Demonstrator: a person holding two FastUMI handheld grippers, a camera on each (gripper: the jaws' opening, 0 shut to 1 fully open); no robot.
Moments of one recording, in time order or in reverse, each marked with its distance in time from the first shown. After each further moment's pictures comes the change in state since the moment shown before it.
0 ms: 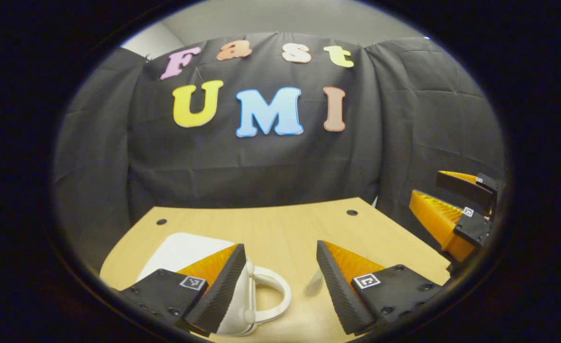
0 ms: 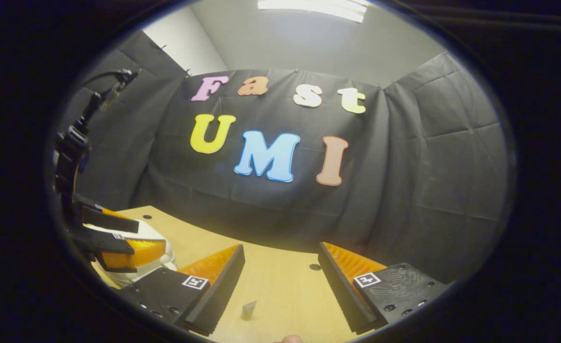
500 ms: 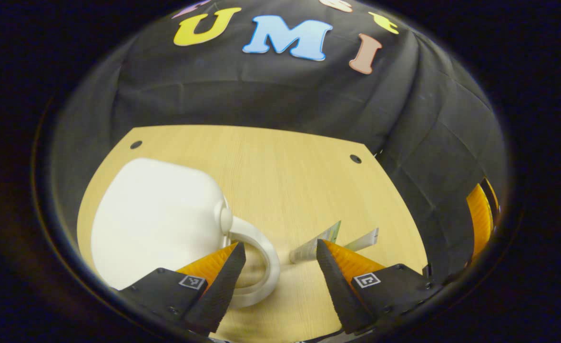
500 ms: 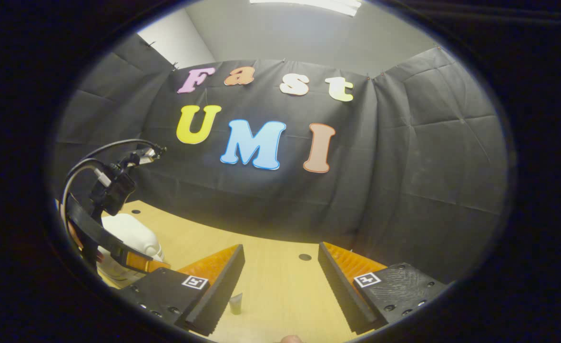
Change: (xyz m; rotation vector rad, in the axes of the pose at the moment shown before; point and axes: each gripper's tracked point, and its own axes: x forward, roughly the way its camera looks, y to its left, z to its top) left arm 0.078 0.017 -0.083 -0.233 0.474 -0.020; right arm 0.006 -0.022 -0.019 0.023 0.060 -0.048
